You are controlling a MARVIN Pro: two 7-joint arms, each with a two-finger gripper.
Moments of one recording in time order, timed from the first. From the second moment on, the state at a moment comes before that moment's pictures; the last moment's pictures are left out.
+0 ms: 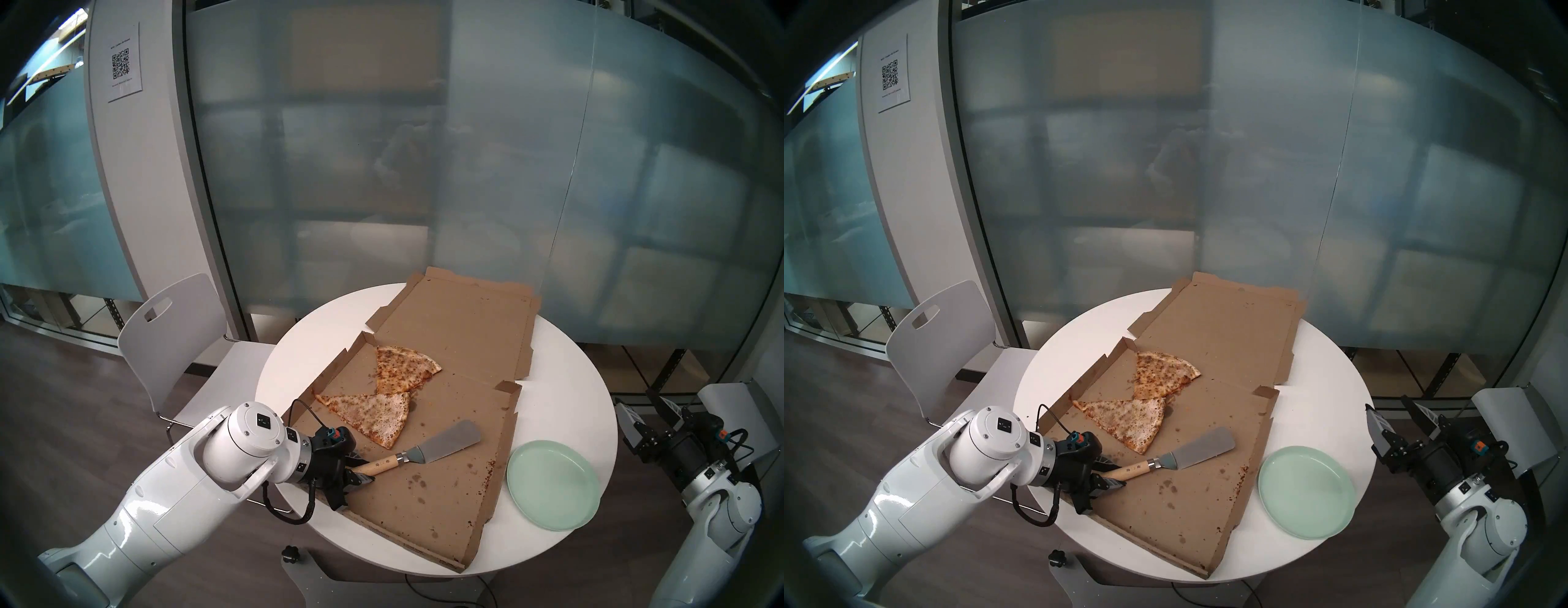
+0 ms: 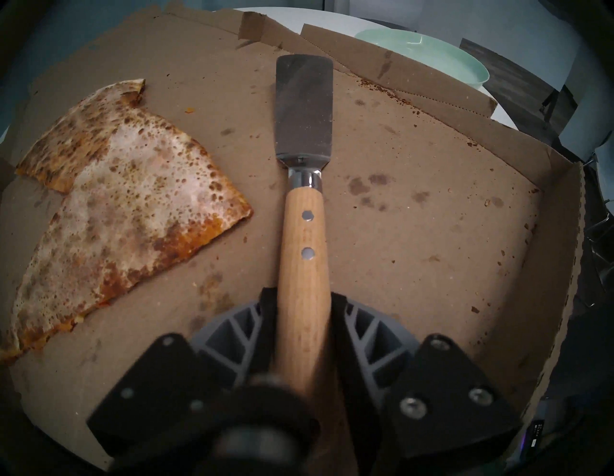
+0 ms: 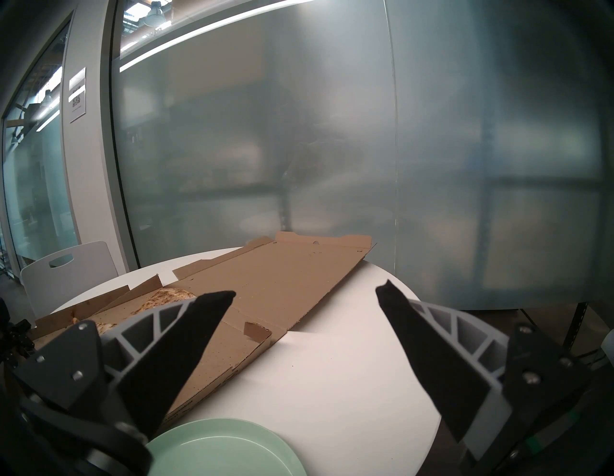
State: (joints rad) left arm 1.57 -0.93 -1.15 -1.83 0.04 0.56 -0.90; right arm -1.88 -1.71 2.54 -2.06 0.16 0.26 1.10
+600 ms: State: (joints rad) left arm 1.56 -0.90 -1.15 -1.86 0.05 0.56 -0.94; right arm -1.88 -1.71 2.54 -2.06 0.16 0.26 1.10
